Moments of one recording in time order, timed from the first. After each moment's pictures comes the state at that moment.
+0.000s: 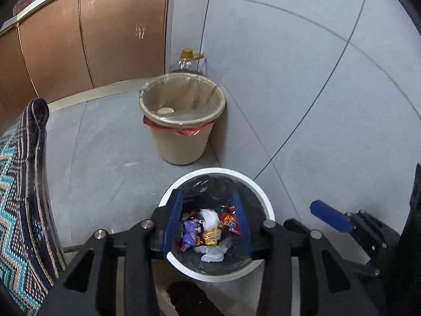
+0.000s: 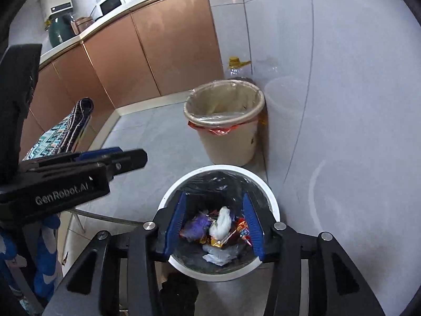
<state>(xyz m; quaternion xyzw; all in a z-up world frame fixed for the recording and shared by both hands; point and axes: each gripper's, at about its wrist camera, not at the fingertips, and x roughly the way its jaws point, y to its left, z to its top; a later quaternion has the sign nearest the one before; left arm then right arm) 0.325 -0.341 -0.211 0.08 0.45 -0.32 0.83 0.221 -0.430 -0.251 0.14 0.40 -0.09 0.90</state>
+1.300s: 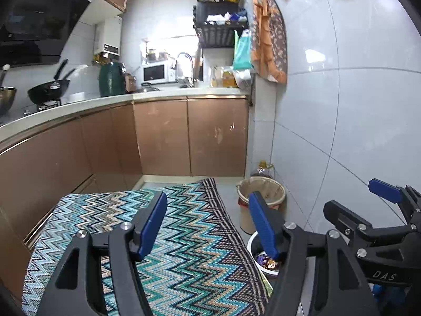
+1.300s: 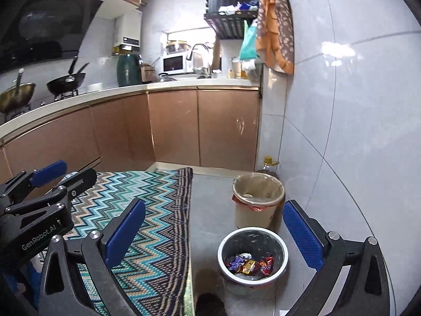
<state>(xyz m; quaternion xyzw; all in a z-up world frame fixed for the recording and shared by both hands) 0.083 -0.083 -0.006 0.03 0.17 -0.13 0.98 0.046 -0.238 -0.036 0.02 0.21 -0.06 0.98</state>
